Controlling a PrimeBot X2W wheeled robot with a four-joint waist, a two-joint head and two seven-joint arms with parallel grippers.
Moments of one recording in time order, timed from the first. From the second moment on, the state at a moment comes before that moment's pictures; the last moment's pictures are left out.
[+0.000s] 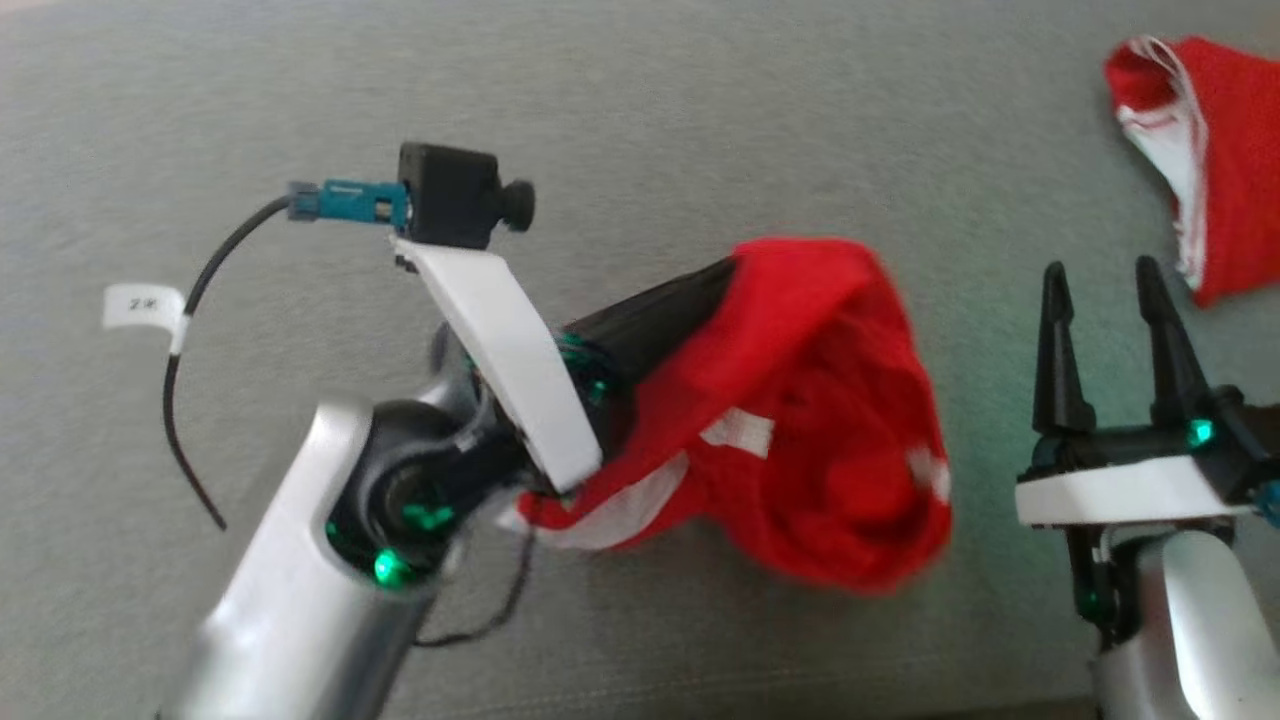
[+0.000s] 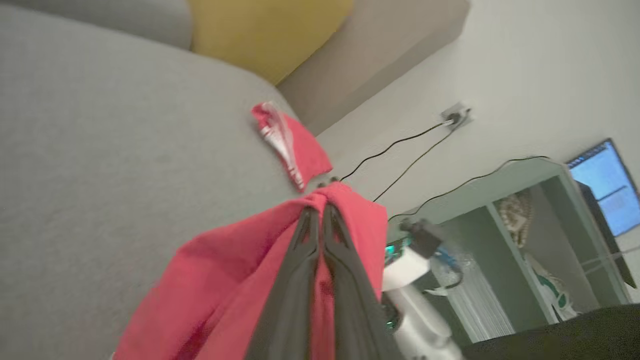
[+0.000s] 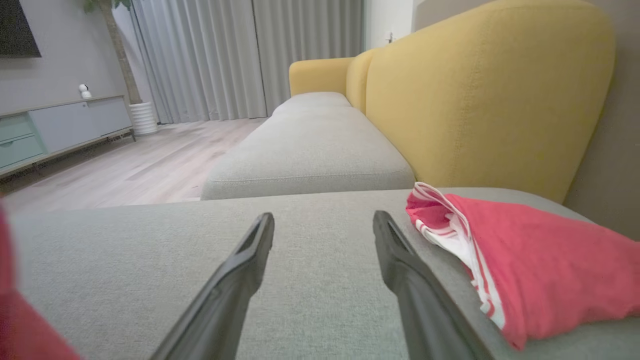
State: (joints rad) left arm -0.47 0.12 -0.50 -0.24 -1.14 0.07 0.60; right arm -0.16 -0.05 -0.06 0.13 0.08 0.13 -0.25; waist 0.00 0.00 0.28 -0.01
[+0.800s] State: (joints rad) left arm -0.61 0.23 -0.49 0.64 -0.64 0.02 -0.16; right arm -0.14 -0.05 -0.07 0.15 0.10 0.13 -0.25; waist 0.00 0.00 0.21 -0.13
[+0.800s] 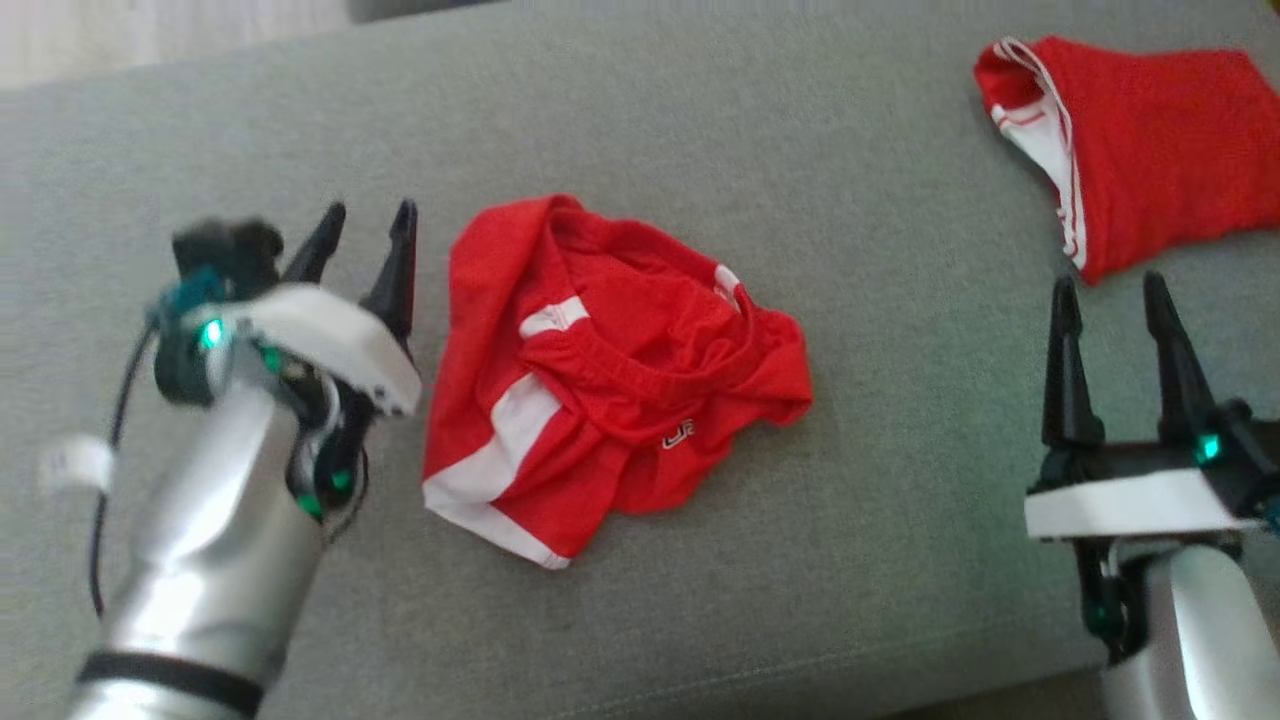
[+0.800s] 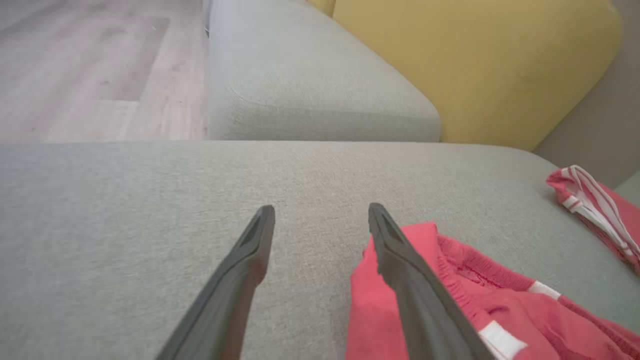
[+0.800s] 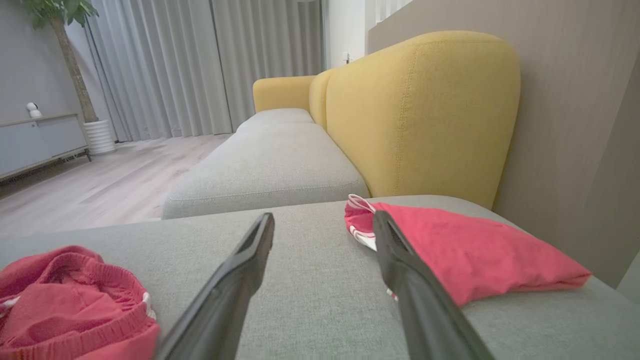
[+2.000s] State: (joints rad) left arm 0.12 0.08 -0.09 0.17 -0.20 0.00 -0.25; right arm 0.10 -0.04 -0.11 0.30 0.05 0.13 -0.25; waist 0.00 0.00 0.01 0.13
